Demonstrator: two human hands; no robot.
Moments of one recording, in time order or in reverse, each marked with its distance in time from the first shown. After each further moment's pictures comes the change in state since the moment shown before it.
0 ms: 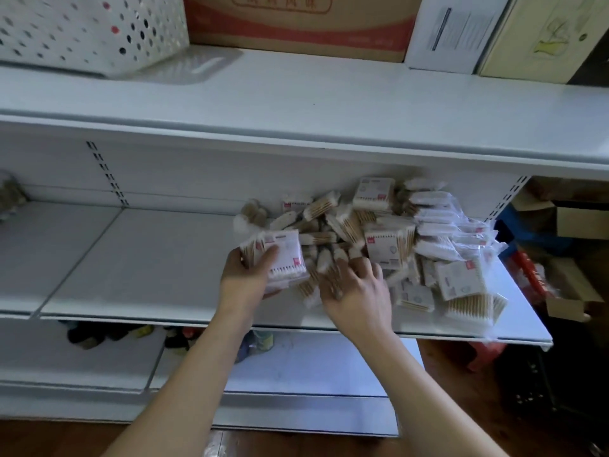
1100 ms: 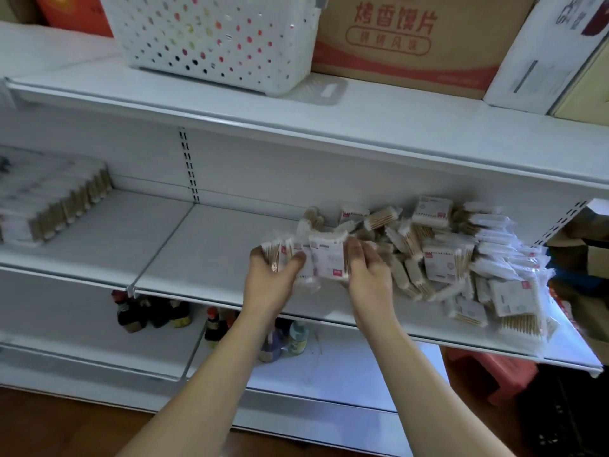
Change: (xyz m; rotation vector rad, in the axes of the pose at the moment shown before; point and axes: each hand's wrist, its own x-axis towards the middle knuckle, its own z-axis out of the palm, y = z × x) left_hand -0.010 0.020 -0.097 0.111 0.035 0.115; right_hand 0.010 -0.139 -0.005 0.953 -0.117 0.440
